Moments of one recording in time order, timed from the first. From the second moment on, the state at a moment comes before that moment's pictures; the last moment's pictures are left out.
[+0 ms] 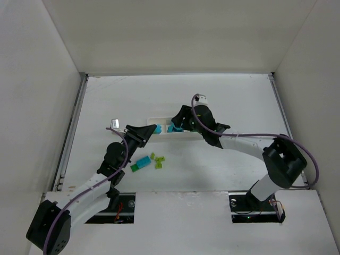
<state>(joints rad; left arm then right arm) -0.53 0.78 0.17 0.67 -0.06 -1.22 0.74 1.63 0.99 0.19 0.18 0.72</state>
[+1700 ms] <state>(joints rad) -0.59 0.90 0.17 0.91 -0.05 -1.47 0.79 1.53 0.68 0.98 -0.23 1.31</state>
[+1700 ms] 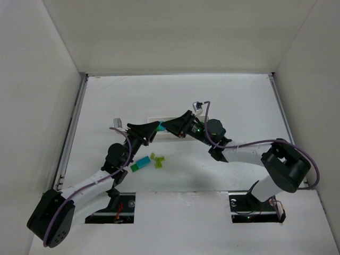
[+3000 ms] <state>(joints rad) -0.55 0.87 0.16 0.90 -0.03 -1.43 0.63 1.46 0.60 0.96 -0.28 1.28</state>
